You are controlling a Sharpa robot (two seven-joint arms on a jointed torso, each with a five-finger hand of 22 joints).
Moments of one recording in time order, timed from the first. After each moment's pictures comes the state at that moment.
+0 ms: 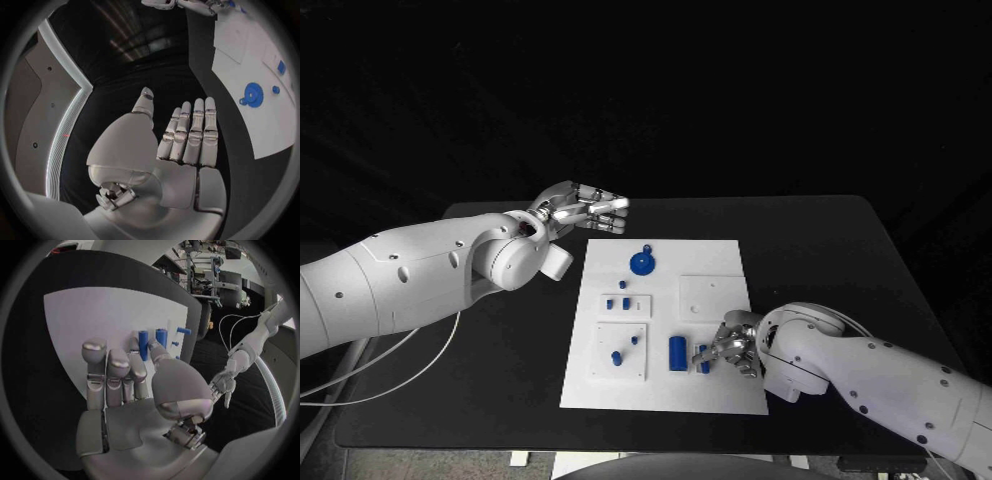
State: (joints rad) left arm 1.26 -0.79 -0.14 1.33 -0.21 -0.14 0.28; left_hand 1.29 -0.03 -0.10 0.06 0.07 0.93 0.16 0.06 0.06 1.09 0.14 0.06 0.06 1.10 0.14 0.07 0.07 0.07 1.03 0.13 0.08 0.08; right arm 0.73 -0.71 0.27 1.53 -1.21 0.08 -0.68; right_hand 1.08 0.04 0.08 -0.09 0.17 1.27 0.01 0.06 0.18 1.41 -0.06 1.09 1.31 1.46 -0.11 1.02 1.06 0.05 1.46 -0.12 0.71 1.31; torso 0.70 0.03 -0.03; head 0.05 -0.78
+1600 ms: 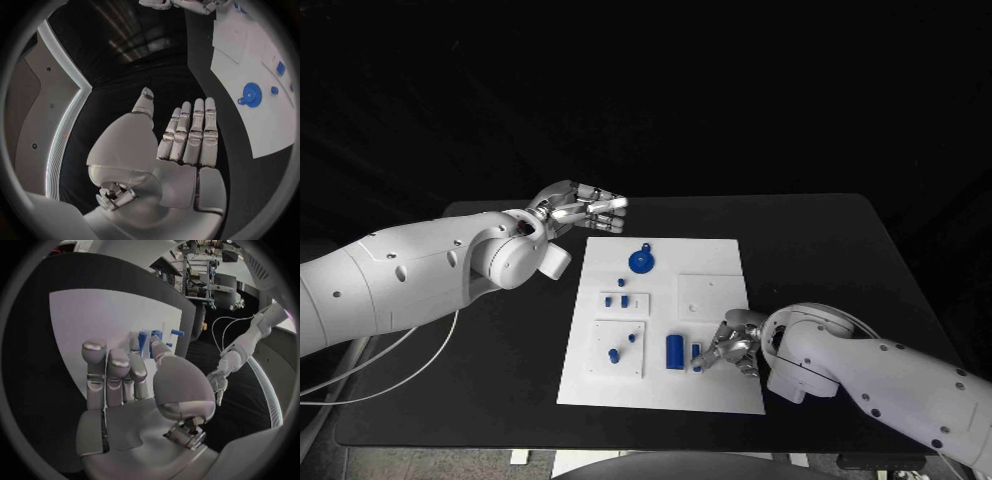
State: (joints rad) left arm 1.26 -0.80 -0.14 1.33 -0.22 -0.13 0.27; left_hand 1.29 -0.03 -0.09 0.06 0.07 0.93 0.16 0.06 0.06 1.09 0.14 0.06 0.06 1.10 0.15 0.07 0.07 0.07 1.02 0.13 0.08 0.08; right arm 0.73 -0.75 0.27 1.57 -1.21 0.08 -0.61; right_hand 1.12 -0.05 0.09 -0.04 0.13 1.27 0.02 0.06 0.18 1.41 -0.06 1.09 1.31 1.46 -0.11 1.01 1.06 0.05 1.46 -0.12 0.71 1.31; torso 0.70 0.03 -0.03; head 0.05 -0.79
